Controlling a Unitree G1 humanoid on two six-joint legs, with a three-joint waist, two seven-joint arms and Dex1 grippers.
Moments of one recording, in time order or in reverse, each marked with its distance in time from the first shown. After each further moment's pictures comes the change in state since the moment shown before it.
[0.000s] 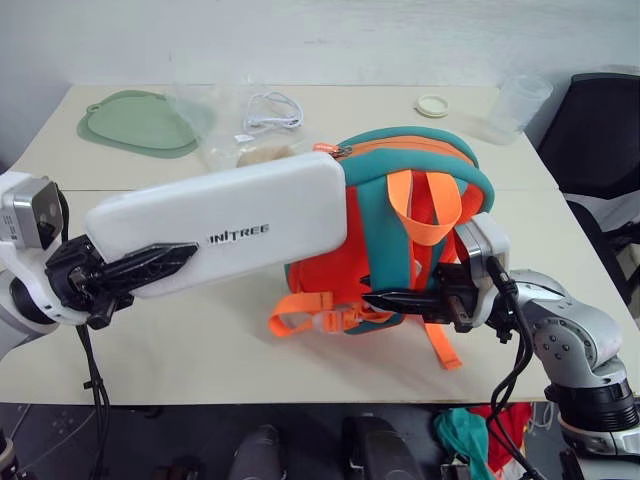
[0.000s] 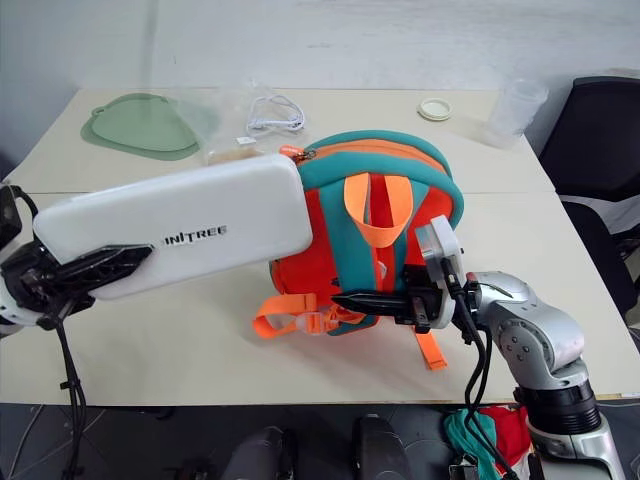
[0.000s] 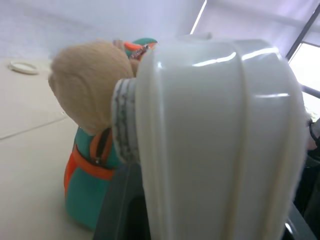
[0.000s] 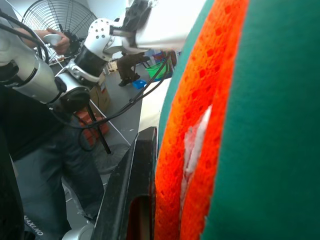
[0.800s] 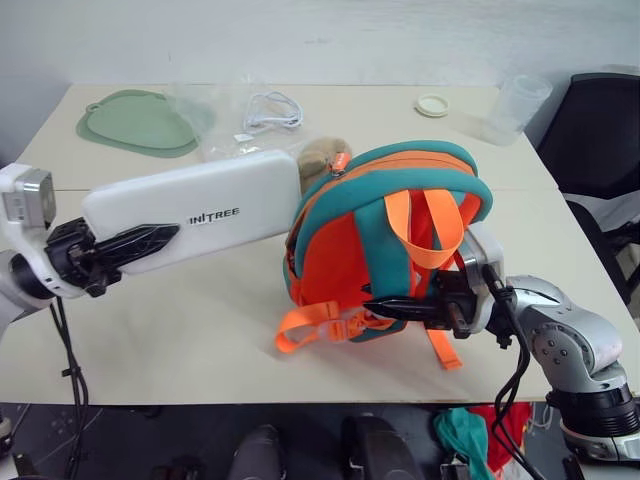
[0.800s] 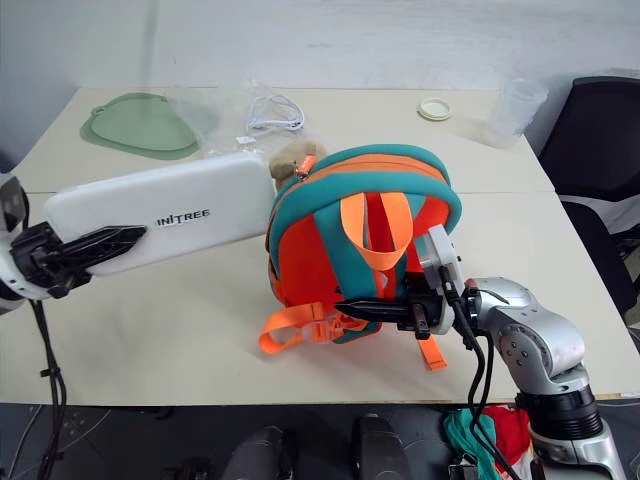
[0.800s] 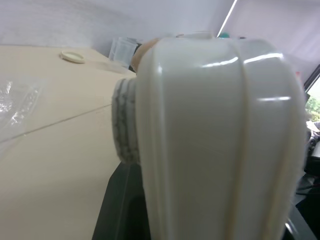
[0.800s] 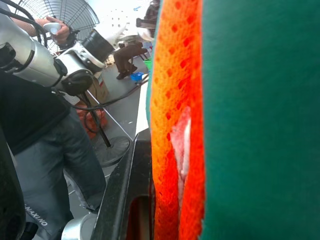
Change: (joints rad) left arm -0.036 0.087 -0.062 0.225 0.201 -0.087 -0.153; right arm 0.026 -0.004 0.002 0.004 -0.039 0.000 0.018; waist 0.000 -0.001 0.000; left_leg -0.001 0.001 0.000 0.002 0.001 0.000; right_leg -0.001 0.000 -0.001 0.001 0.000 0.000
